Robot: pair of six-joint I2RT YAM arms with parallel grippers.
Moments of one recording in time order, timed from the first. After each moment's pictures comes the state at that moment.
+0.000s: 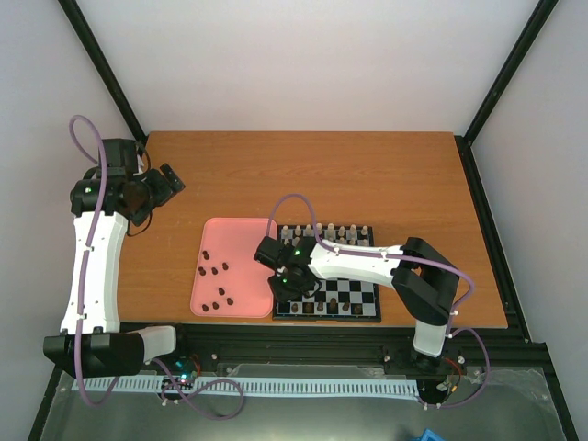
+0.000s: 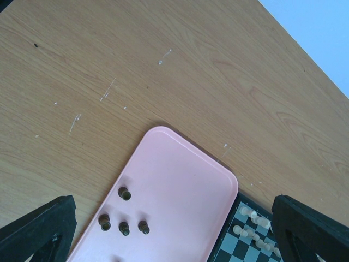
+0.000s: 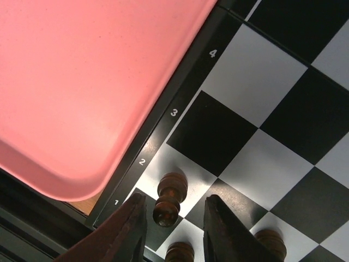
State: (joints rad) left arm 0.08 1.22 1.47 -1.17 0.07 -0.62; right arm 1.12 1.83 1.27 -0.79 -0.05 0.61
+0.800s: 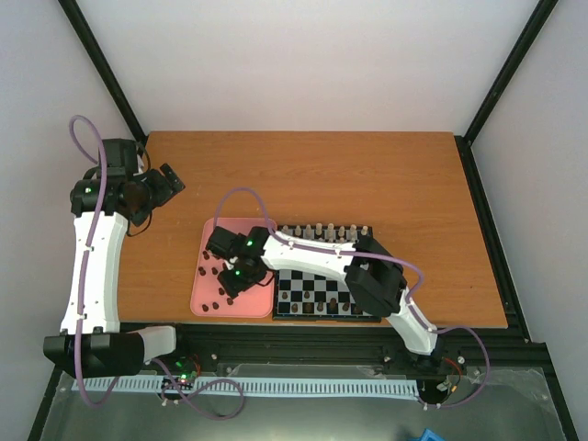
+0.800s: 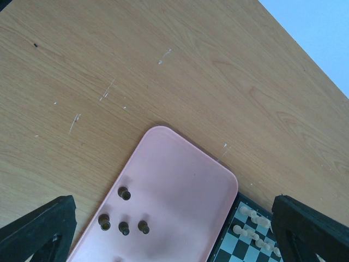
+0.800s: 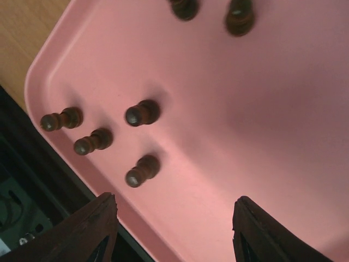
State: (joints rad) left arm 0.08 1.22 1.47 -1.17 0.08 -0.62; right arm 1.18 2.16 1.82 -0.88 -0.14 0.47
